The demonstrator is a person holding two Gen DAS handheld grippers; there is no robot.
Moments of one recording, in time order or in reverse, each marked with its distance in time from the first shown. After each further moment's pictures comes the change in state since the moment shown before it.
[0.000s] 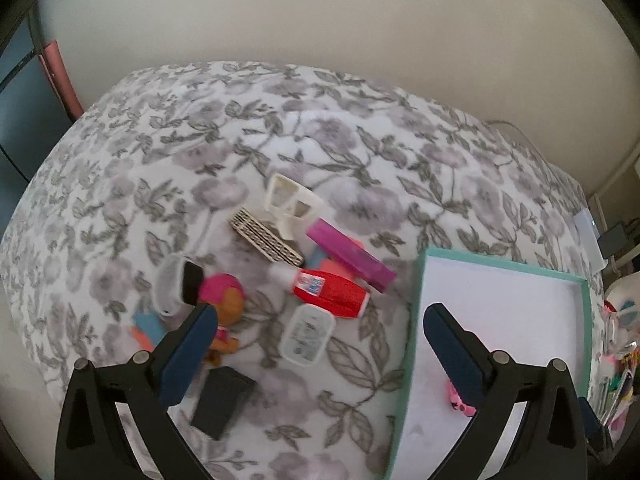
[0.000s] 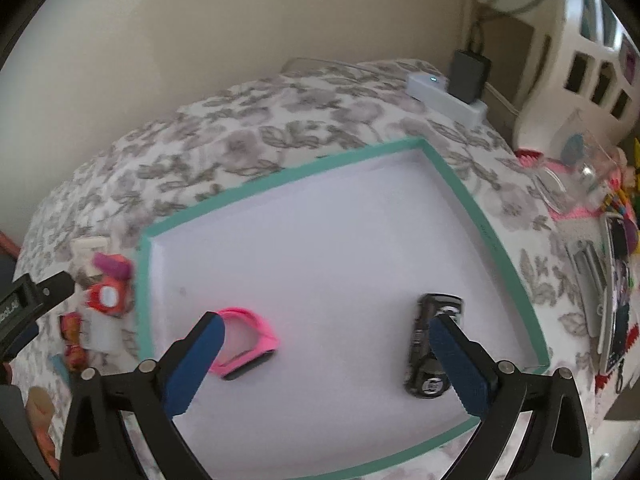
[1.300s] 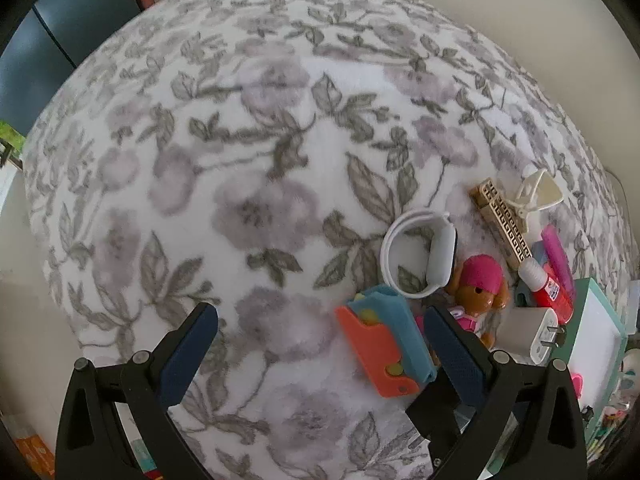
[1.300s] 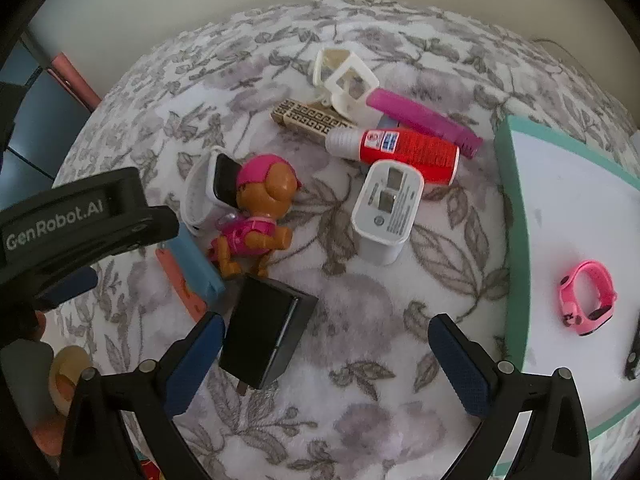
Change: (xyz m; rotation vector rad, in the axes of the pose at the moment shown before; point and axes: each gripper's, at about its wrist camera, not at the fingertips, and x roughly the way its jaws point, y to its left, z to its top) left arm 0.049 0.177 -0.011 -0.296 0.250 0.092; right arm 0.037 0.229 -0.078 -0.405 0.247 0.234
